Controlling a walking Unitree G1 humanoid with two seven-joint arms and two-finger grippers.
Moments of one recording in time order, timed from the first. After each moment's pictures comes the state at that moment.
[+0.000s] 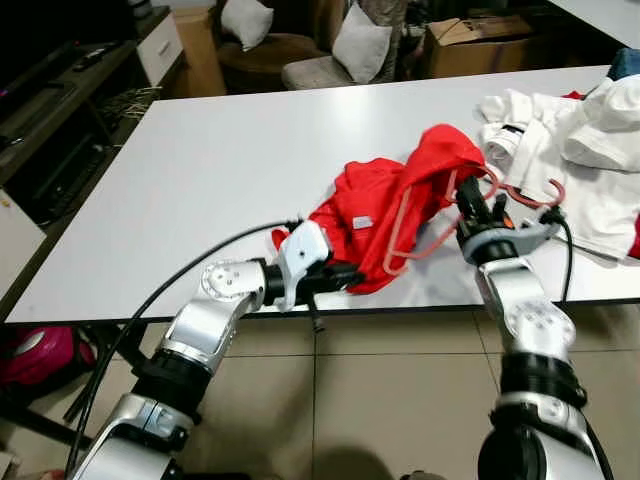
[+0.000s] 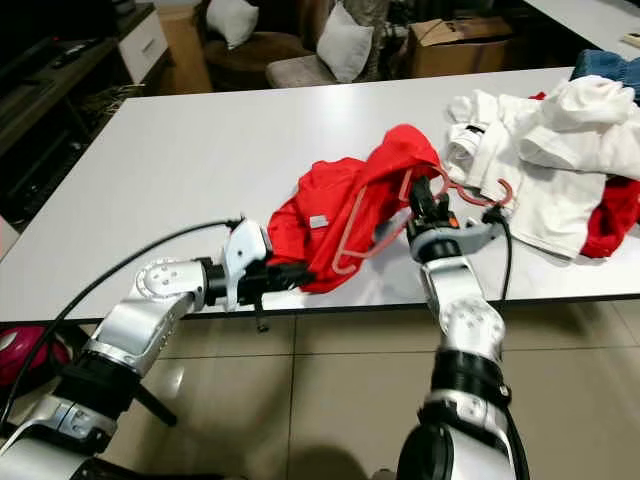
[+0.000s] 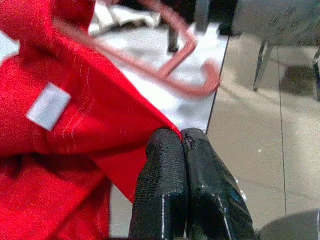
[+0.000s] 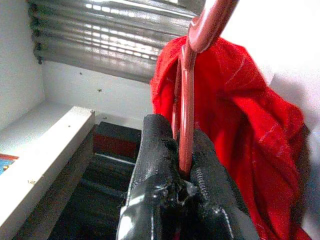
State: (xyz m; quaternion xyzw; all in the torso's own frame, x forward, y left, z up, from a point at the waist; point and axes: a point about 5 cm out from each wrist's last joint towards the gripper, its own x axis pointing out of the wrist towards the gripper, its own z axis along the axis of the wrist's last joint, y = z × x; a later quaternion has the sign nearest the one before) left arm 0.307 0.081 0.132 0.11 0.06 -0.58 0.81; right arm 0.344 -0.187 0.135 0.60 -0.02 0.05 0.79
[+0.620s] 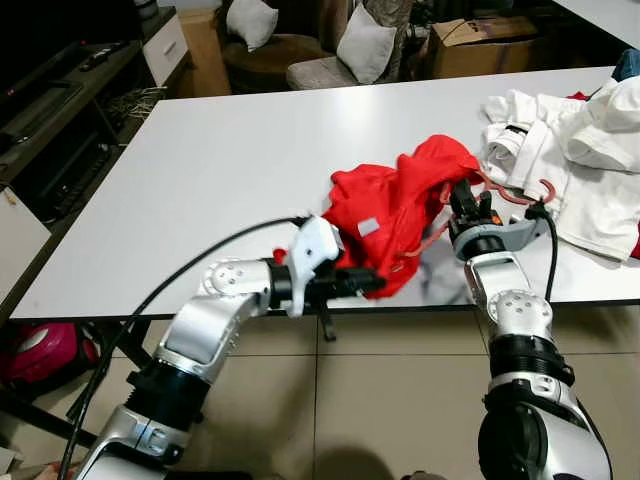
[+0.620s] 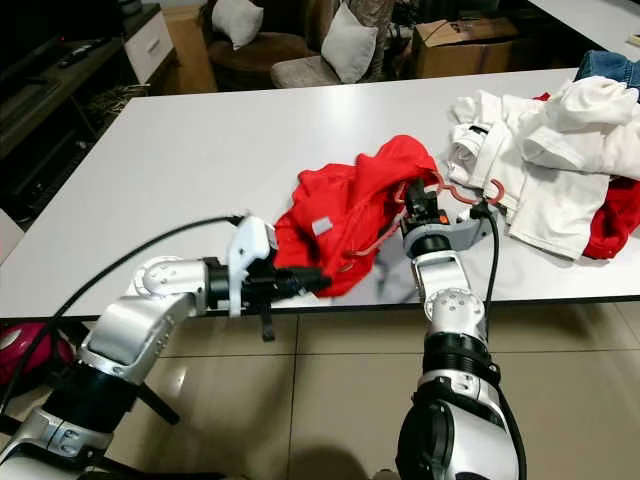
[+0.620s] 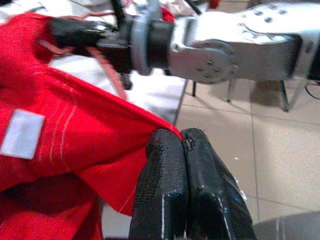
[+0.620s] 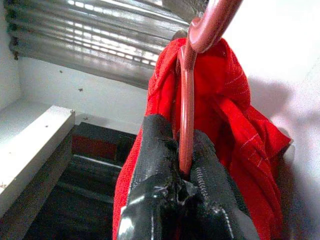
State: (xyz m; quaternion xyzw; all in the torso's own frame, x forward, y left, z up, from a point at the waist) left arm 0.287 0.068 0.147 0.08 0.05 -0.62 0.78; right arm 0.359 -0.182 0.125 0.58 -0.01 0.02 0.81
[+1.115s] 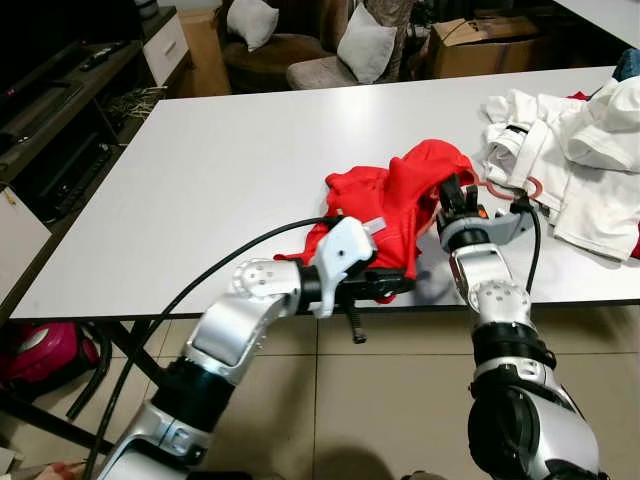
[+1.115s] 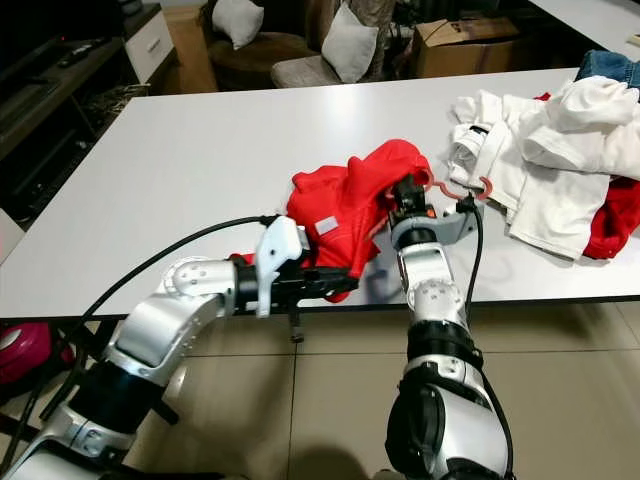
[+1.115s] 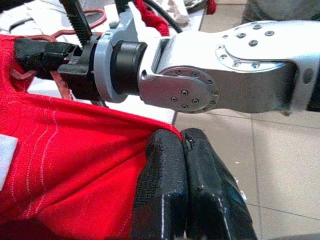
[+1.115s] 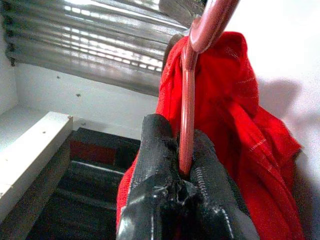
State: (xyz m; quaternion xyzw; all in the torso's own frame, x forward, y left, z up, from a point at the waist) left arm 0.285 0.034 0.154 0.08 0.04 -0.62 0.78; right arm 0.369 -0.168 0.128 0.59 -0.01 0.01 0.81
